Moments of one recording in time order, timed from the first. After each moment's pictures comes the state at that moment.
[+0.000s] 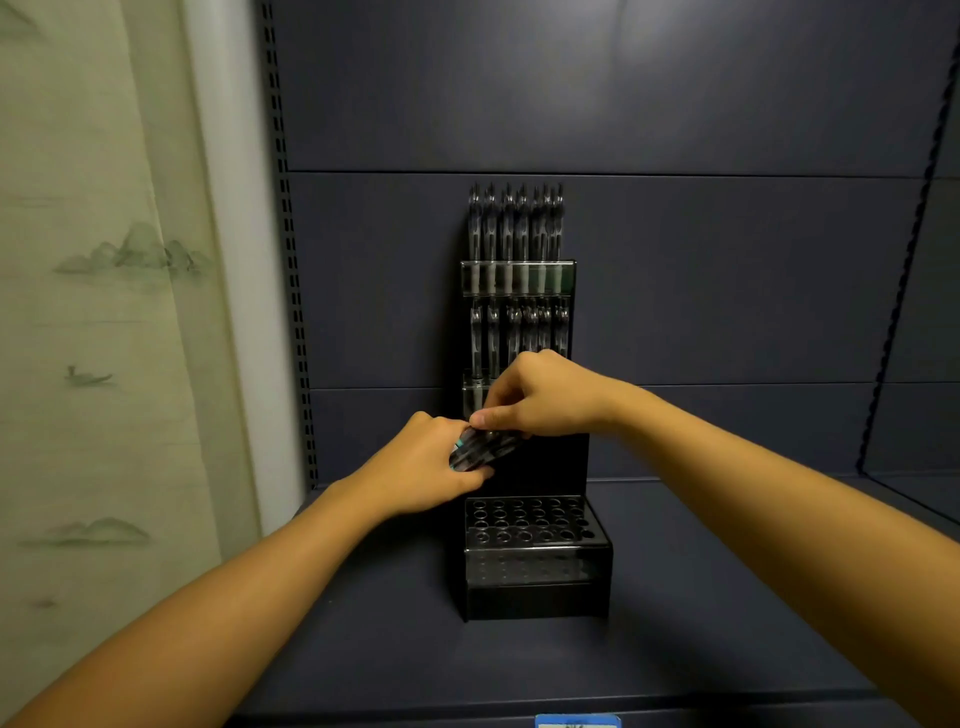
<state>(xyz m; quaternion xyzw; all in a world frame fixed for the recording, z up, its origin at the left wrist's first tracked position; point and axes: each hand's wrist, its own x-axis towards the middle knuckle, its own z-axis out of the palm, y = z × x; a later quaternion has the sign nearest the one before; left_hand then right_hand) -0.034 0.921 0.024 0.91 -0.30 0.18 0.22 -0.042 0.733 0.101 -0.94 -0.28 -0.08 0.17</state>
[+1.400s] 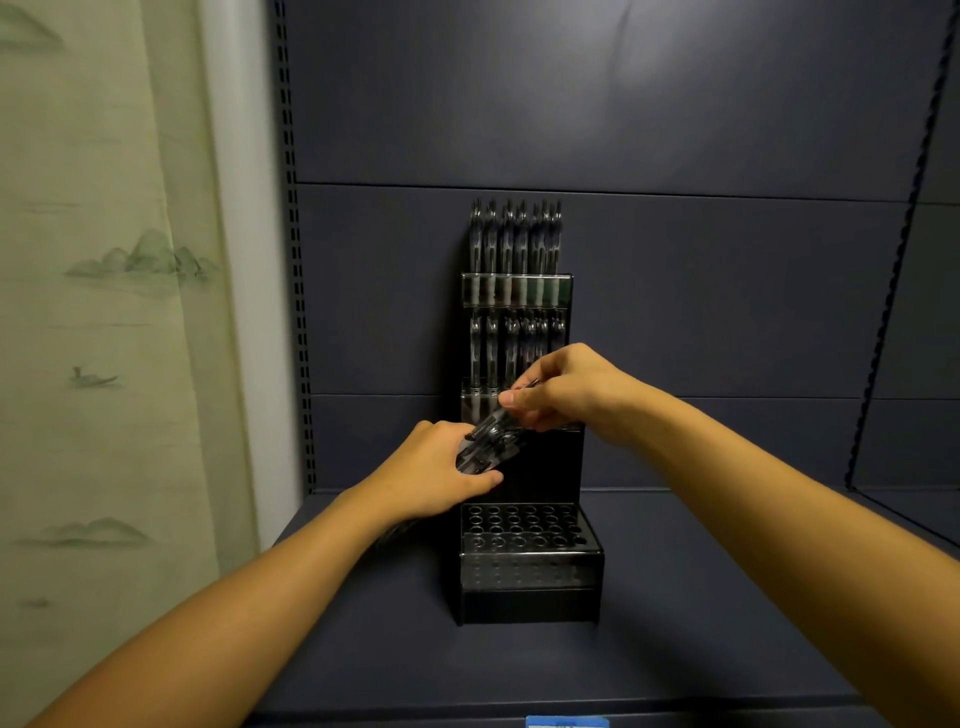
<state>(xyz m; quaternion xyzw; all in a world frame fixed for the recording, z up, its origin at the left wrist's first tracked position) -0.043 0.909 0.026 0.91 -0.25 0.14 0.31 -0.050 0.714 0.103 -0.85 -0.14 -0.04 0.51</state>
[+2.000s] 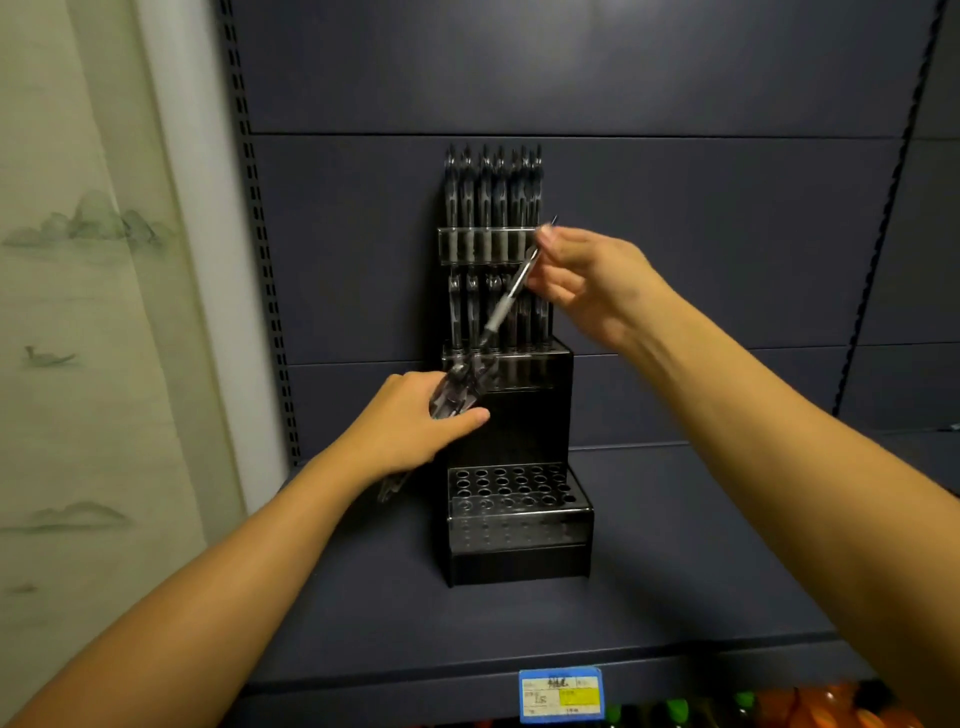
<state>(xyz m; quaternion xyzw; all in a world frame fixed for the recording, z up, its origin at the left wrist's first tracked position) -0.045 0.913 0.032 0.89 -0.24 0.21 0.33 -0.039 0.700 0.138 -0.56 -0.16 -0.12 0.80</state>
